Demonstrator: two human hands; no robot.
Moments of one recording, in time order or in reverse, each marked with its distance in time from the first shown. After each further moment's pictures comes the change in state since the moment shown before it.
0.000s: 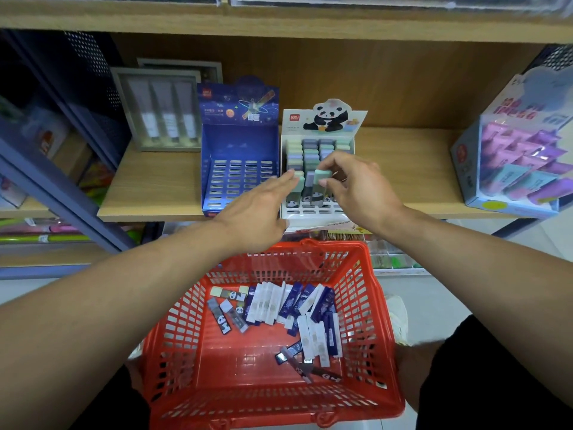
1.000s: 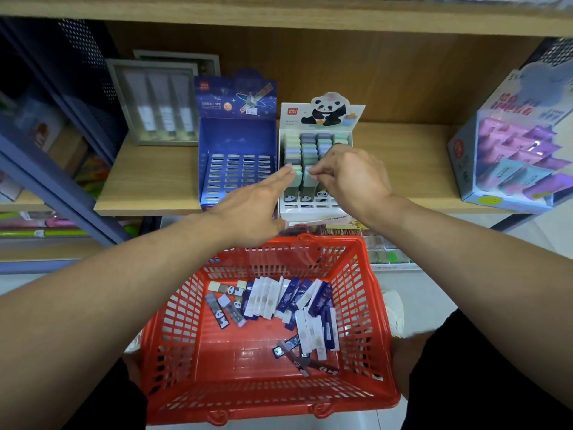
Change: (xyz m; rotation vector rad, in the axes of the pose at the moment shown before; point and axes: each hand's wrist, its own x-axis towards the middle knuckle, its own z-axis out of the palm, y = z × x) left_hand -0.007 0.005 -0.008 0.043 -0.061 -0.049; right_hand 0.011 -0.007 0.004 -0.297 0.016 -0.010
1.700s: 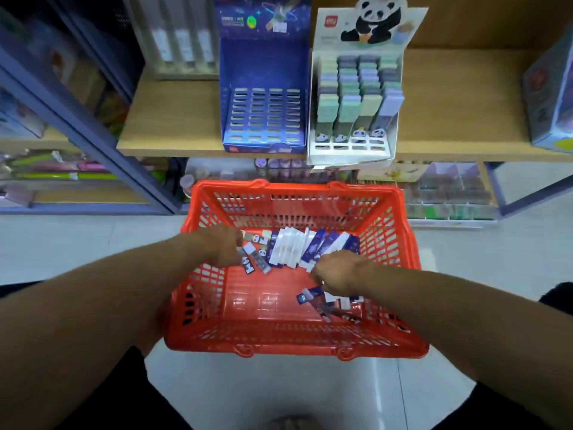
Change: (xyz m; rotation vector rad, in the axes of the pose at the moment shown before) left_hand -0.060 -0.103 0.122 0.212 -0.556 -0.395; right_hand -0.151 -0.007 0.176 -0.226 -1.081 -0.282
